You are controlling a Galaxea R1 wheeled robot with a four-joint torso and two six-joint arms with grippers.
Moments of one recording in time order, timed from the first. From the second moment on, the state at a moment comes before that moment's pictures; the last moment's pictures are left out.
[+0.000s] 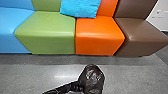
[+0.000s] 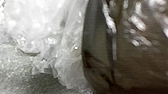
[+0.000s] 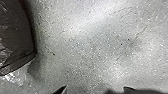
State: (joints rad) left arm 0.62 3.10 -2.73 -0.42 0.39 0.16; right arm -0.95 2.19 -1.68 0.13 -0.01 0.26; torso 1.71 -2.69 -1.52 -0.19
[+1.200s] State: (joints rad) left arm 0.68 3.07 -2.74 -0.38 0.41 0.16; right arm -0.98 2.22 -1.71 0.13 -0.01 0.25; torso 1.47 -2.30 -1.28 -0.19
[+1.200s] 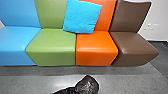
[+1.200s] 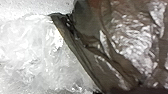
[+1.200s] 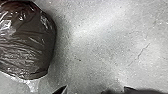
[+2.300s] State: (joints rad) left arm 0.76 3.03 -2.74 -0.38 0.42 0.16; right arm -1.04 2.28 -1.77 0.13 -0.02 0.25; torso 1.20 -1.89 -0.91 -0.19
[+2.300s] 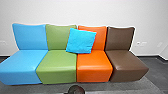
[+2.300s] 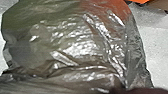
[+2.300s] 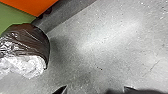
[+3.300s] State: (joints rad) left arm 0.96 2.73 -2.42 -0.38 0.35 0.16; right arm -1.22 2.42 -1.87 0.12 -0.02 0.24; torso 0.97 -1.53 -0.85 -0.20
